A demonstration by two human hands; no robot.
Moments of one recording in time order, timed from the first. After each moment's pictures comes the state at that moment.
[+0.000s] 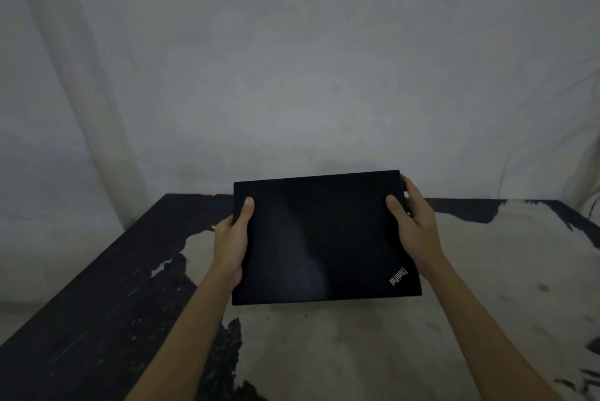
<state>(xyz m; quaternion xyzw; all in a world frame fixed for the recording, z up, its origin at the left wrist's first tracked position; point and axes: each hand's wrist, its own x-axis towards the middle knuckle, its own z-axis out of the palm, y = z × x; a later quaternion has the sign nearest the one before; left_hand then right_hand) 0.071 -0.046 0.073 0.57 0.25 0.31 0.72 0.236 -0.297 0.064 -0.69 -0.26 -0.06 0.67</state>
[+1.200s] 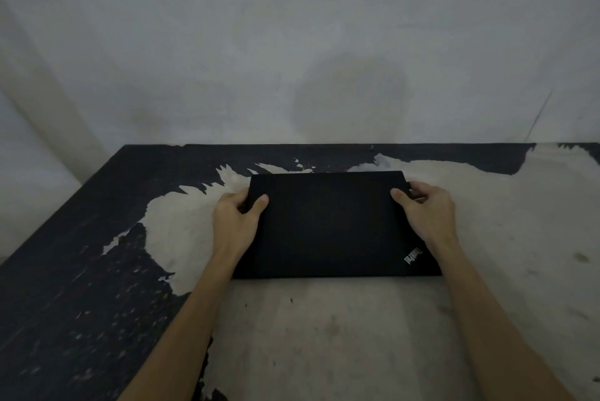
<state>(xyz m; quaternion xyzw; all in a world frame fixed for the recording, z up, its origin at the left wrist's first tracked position) 0.145 -0.017 -0.021 0.80 0.28 0.29 0.45 0.314 -0.296 -0.023 -0.84 -0.06 -0.03 0.54</state>
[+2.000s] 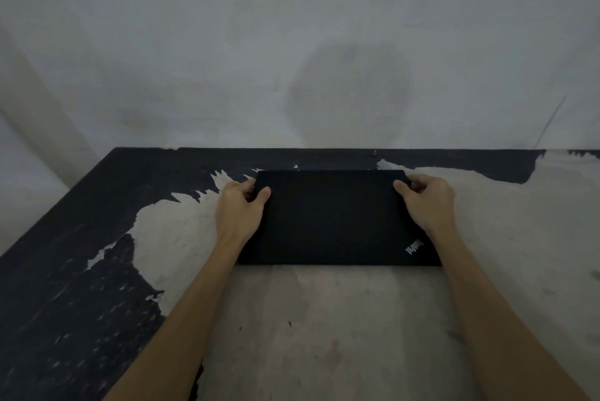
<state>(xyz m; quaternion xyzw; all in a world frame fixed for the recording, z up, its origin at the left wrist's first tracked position) 0.196 0.004 -0.024 0.84 0.30 0.28 0.36 0.364 -0.278 -0.024 -0.88 -0.08 -0.07 0.47</state>
